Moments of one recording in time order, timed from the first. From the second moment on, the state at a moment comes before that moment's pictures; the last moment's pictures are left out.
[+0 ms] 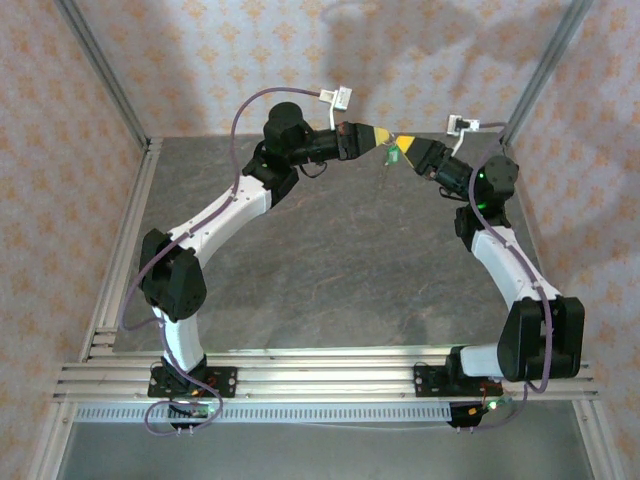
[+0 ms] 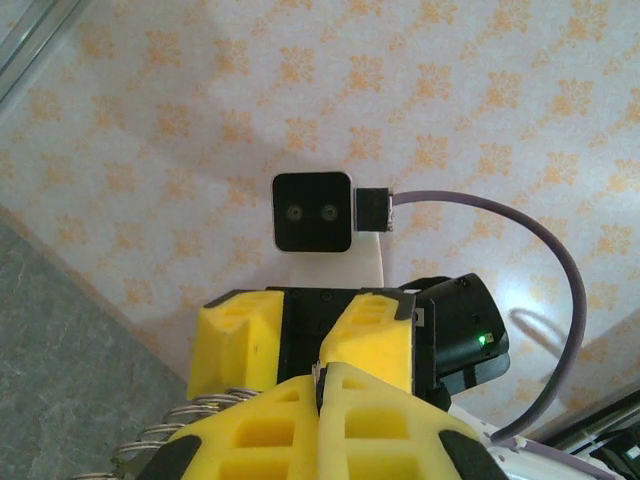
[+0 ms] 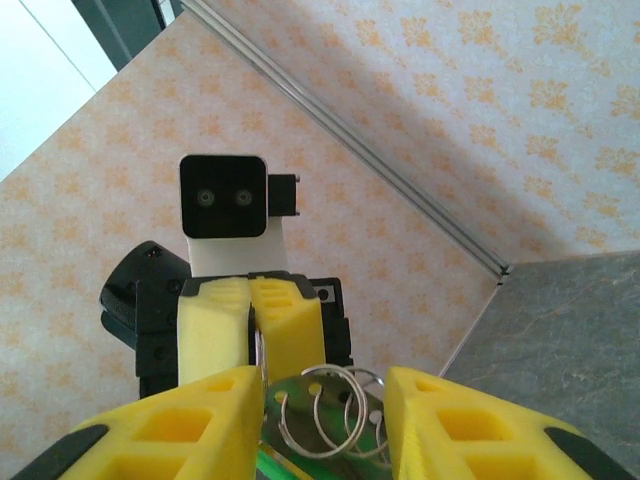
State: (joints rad) left arm -0.53 1.86 1.72 0.30 0.80 -0.94; right arm 0.05 1.34 0.96 0.76 -0.96 1.17
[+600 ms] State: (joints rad) left arm -0.53 1.86 1.72 0.32 0.80 -0.96; right arm 0.09 1.29 0.94 0.67 -0.96 1.08
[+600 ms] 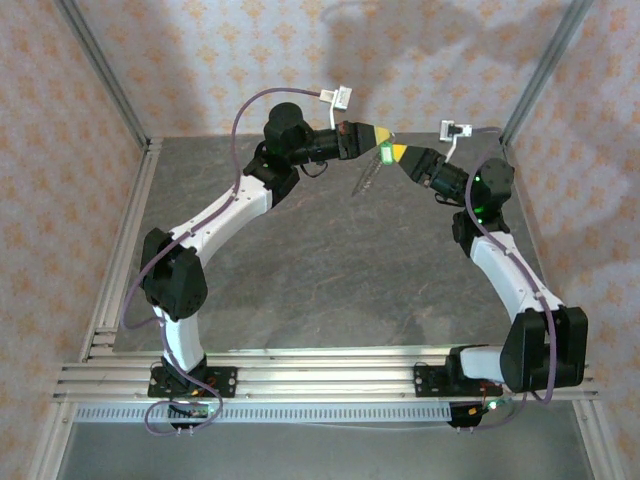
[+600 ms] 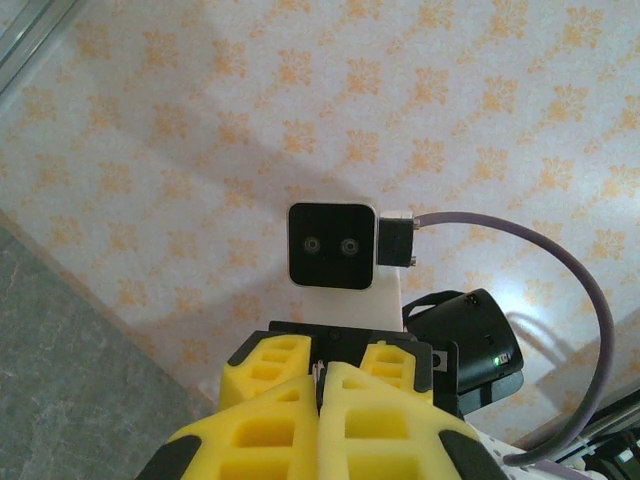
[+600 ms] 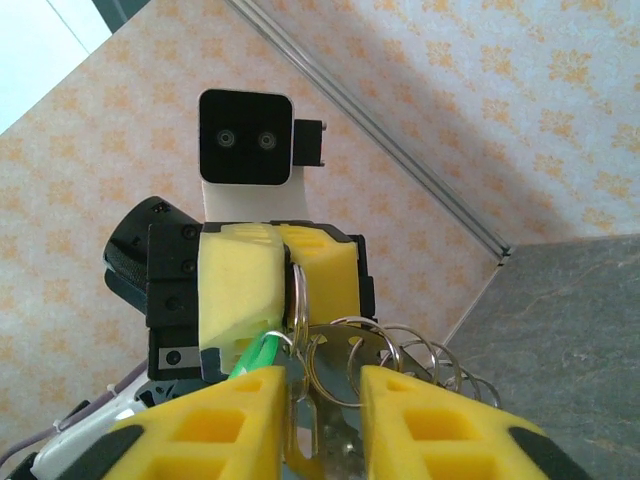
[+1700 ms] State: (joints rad) left arm -0.52 1.86 1.67 0.33 0.78 -0.96; right arm 0.16 1.25 0.95 0.38 -0.88 0.83
